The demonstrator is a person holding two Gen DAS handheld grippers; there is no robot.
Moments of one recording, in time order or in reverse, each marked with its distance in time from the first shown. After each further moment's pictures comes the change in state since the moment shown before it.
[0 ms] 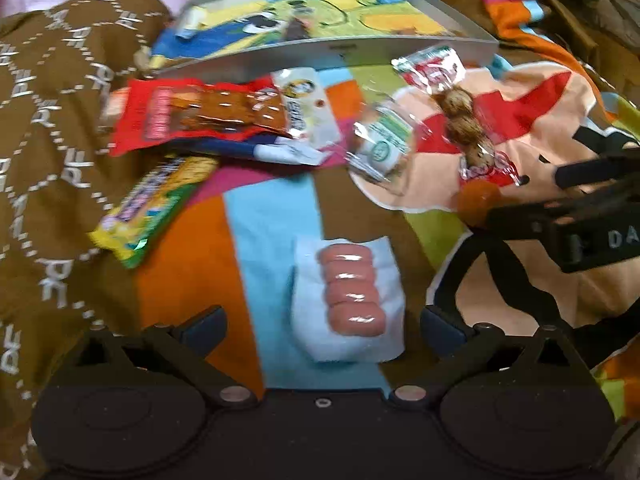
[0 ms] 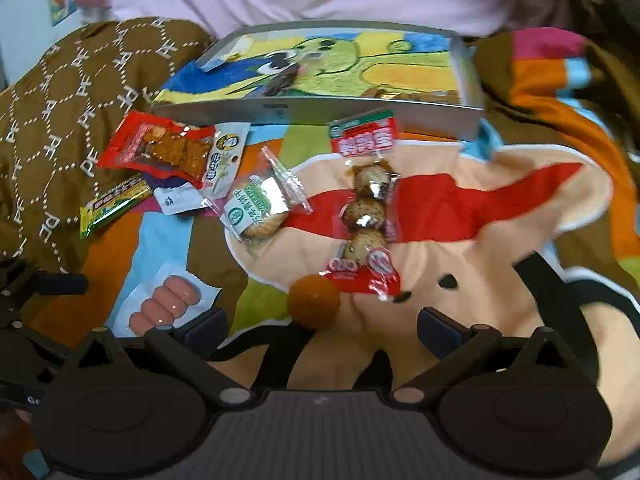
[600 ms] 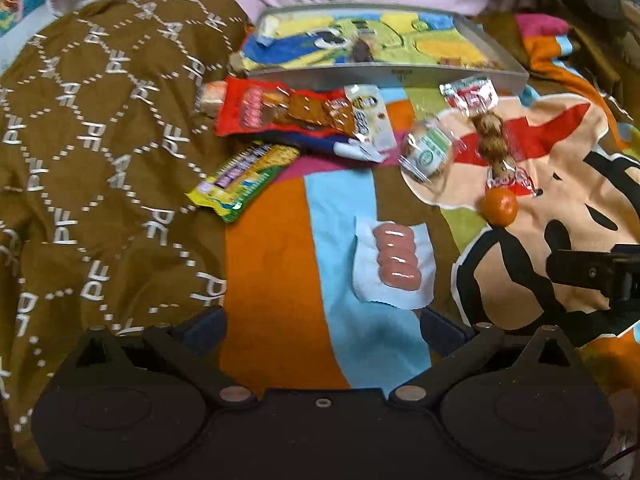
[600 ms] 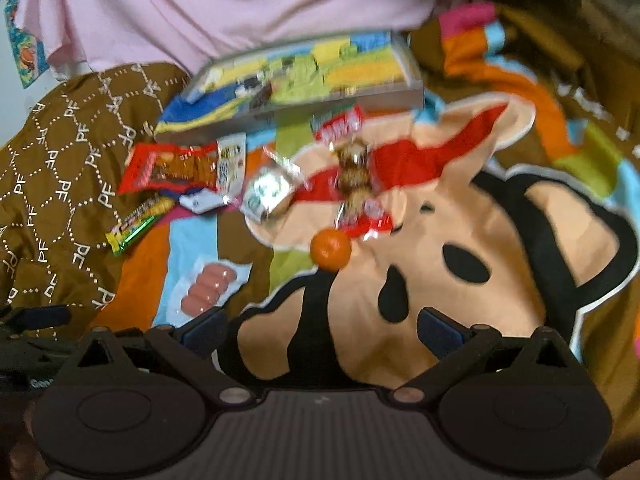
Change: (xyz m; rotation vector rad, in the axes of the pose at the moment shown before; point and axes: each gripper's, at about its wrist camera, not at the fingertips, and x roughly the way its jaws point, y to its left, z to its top) left arm -0.060 0.019 -0.025 -0.113 -0.013 0.102; right arm -0.058 0.021 -0.044 0.263 -0.020 -0.035
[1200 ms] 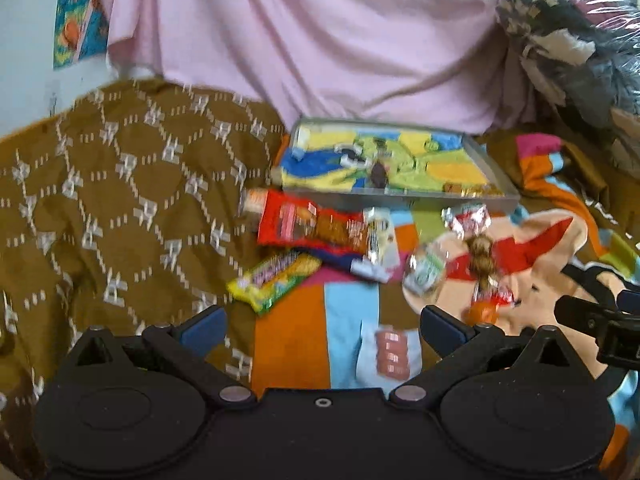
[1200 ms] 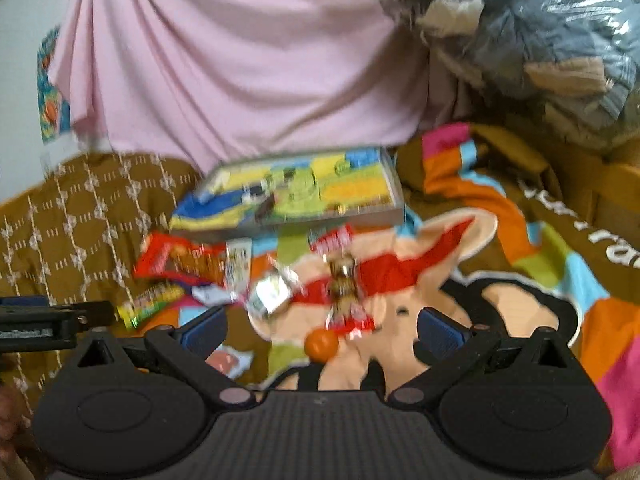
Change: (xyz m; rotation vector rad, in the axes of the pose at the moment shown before) left arm -0.068 0.017 0.001 -0.113 -0.296 0.011; right arm -0.058 0.016 -0.012 -0.065 -0.342 -0.057
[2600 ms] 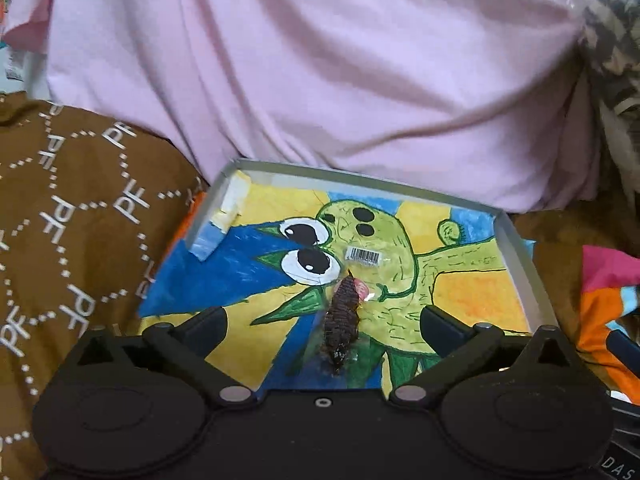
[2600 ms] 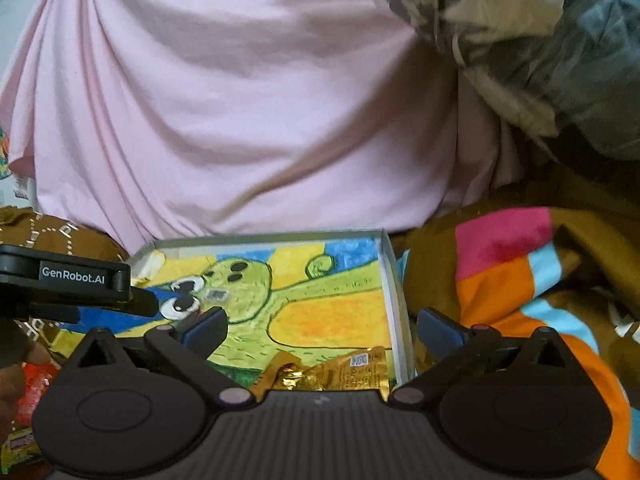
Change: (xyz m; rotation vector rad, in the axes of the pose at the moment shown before) left arm 0.211 -0.051 0.173 -0.123 -0.008 -0.042; right arm 0.181 -0.050 0.114 -0.046 -0.243 0.022
